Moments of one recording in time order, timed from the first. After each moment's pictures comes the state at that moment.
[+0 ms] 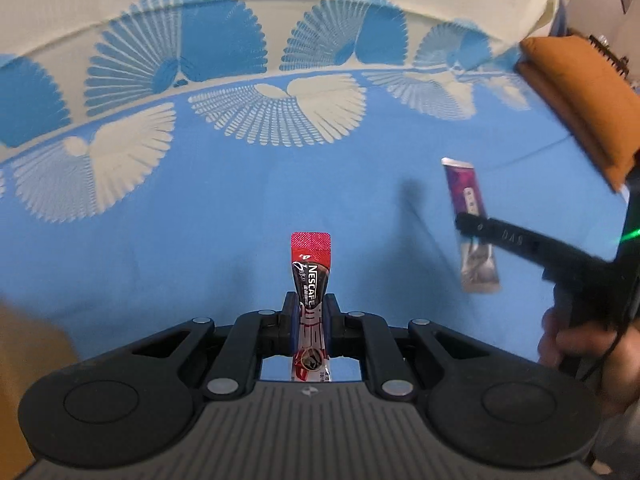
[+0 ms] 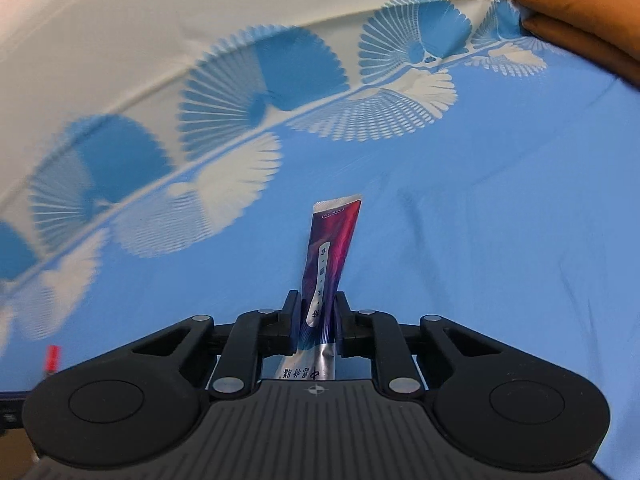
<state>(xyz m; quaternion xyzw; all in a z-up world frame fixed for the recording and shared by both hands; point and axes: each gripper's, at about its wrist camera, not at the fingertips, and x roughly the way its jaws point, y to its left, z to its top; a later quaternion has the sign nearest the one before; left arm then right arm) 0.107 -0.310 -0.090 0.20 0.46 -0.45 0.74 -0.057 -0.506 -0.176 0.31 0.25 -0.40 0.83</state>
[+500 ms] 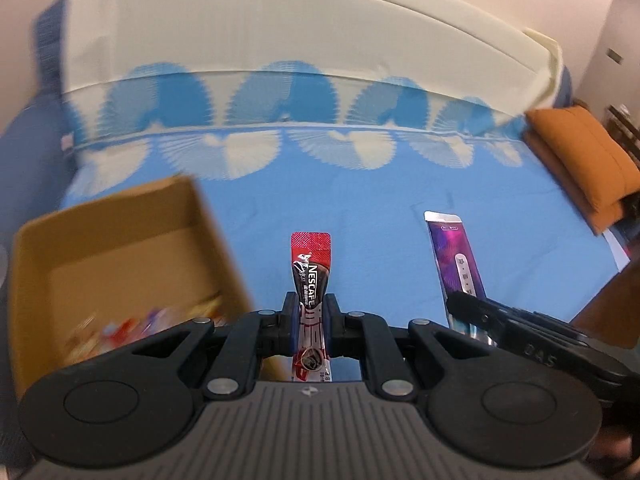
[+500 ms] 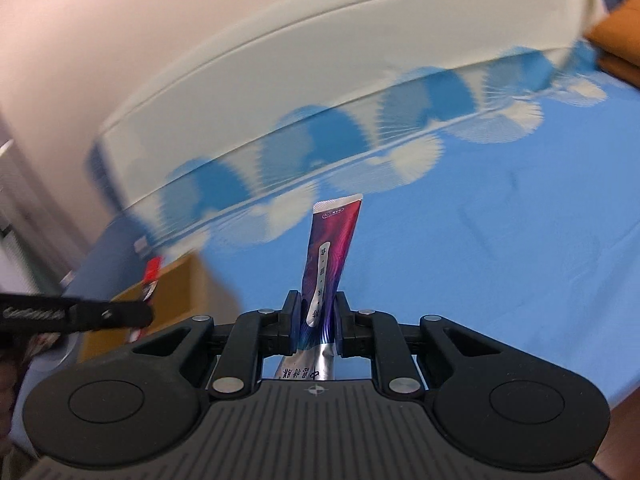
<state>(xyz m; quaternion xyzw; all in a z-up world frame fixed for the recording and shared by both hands) -0.007 -0.079 0.037 0.12 0.42 -0.38 0.82 -0.157 -0.250 -0.044 0.29 0.22 -0.23 0.90</state>
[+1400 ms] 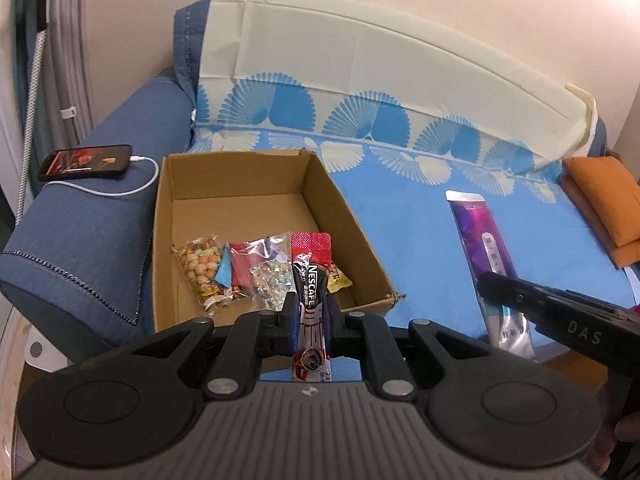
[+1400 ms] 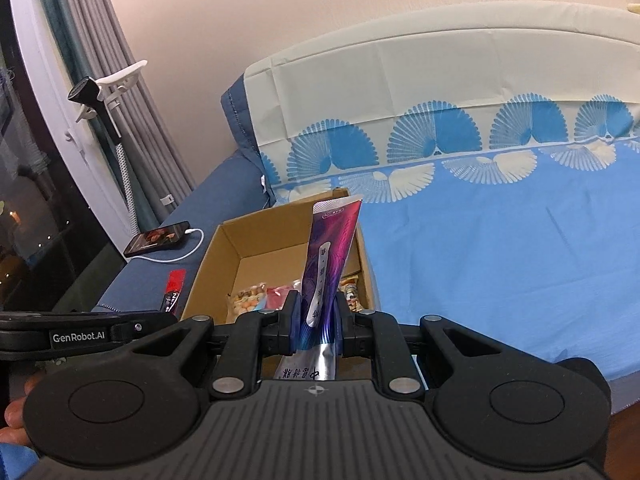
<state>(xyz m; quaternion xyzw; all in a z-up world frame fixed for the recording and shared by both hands) -0.091 0.105 0.061 0.06 0.38 -0.30 0.87 -0.203 -0.088 0.009 0.21 0.23 -0.12 0.94</state>
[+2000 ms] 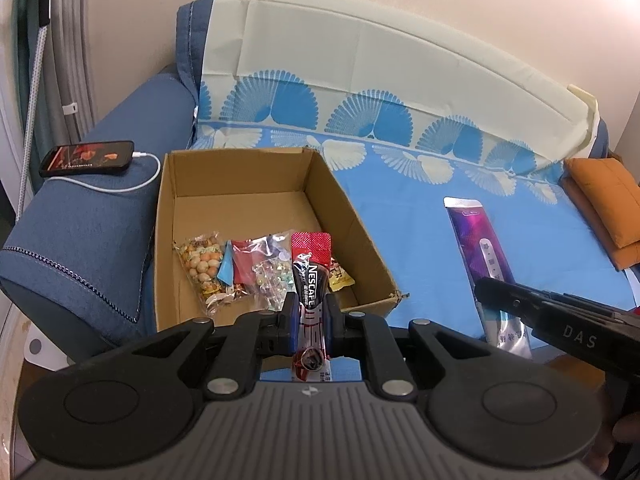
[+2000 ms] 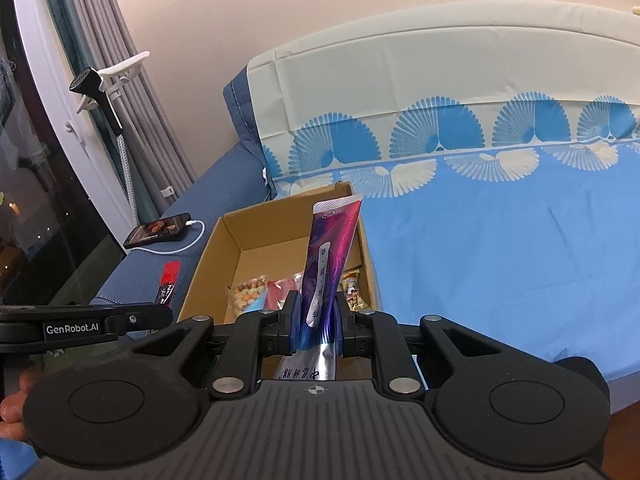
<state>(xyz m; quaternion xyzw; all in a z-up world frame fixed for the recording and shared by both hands) -0.085 0.106 0.055 0.06 0.39 -0.30 0.87 -0.197 -0.084 0.009 0.20 0.25 -0.12 0.94</state>
